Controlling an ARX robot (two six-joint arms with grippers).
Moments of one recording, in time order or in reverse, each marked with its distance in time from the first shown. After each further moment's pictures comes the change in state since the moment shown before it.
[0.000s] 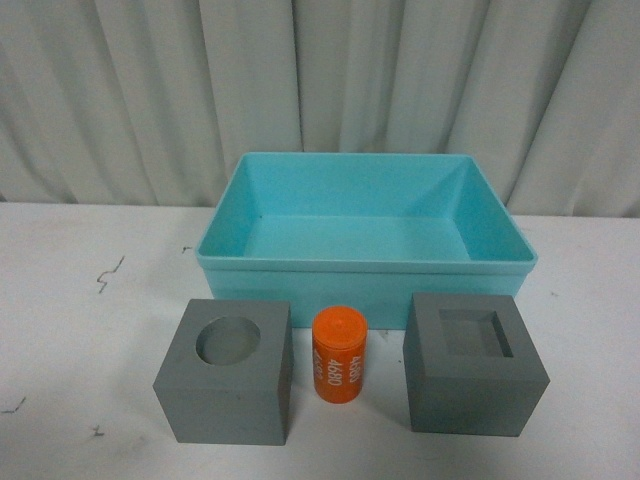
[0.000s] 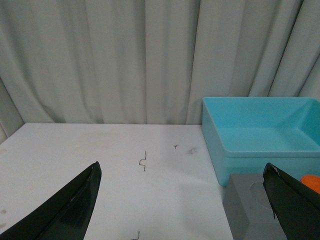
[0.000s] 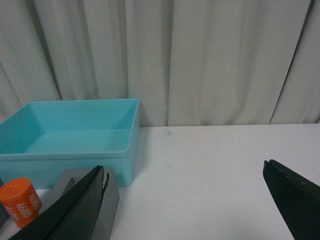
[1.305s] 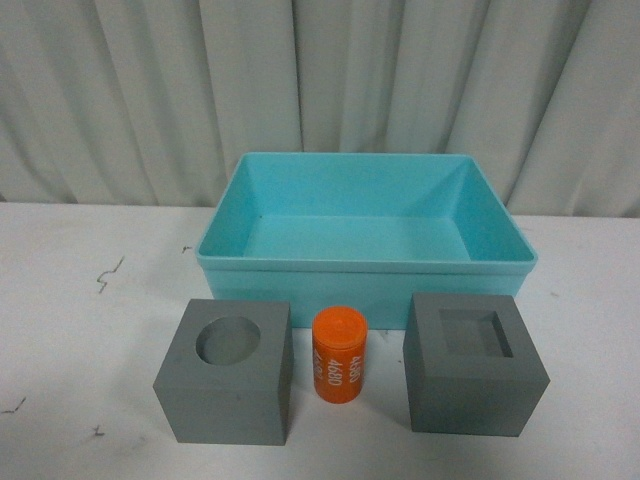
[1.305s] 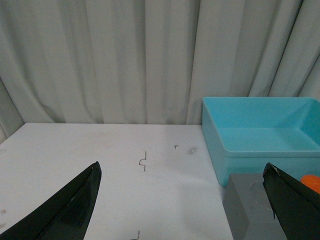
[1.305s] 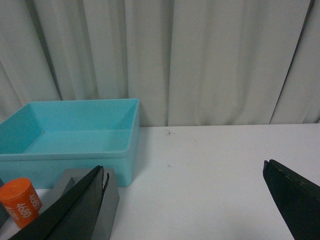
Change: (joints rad) left arm 0.000 0.000 0.000 0.000 0.000 0.000; right arm 0.000 0.000 0.000 0.000 0.000 0.000
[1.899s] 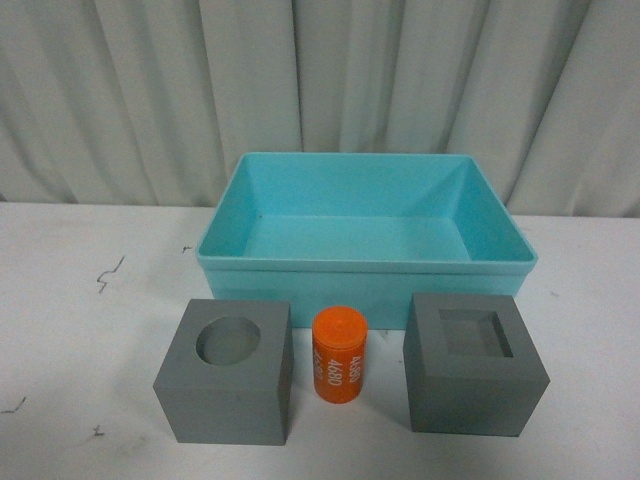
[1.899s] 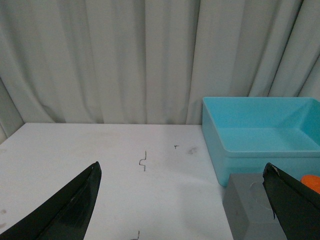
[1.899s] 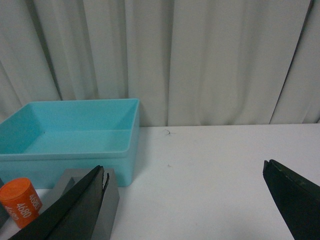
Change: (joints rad) left arm 0.000 0.000 0.000 0.000 0.000 0.000; right arm 0.000 0.000 0.000 0.000 0.000 0.000
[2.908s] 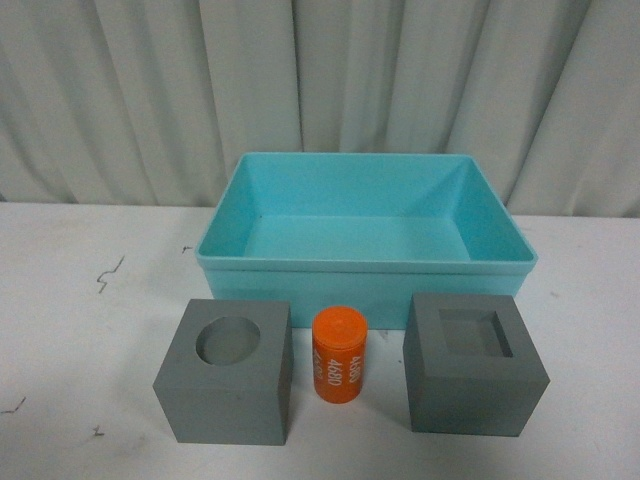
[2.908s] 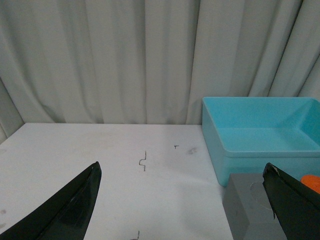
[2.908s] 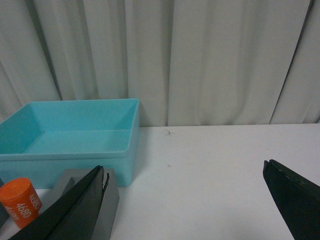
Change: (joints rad) left arm 0.000 0.000 0.000 0.000 0.000 0.000; right arm 0.000 0.000 0.000 0.000 0.000 0.000
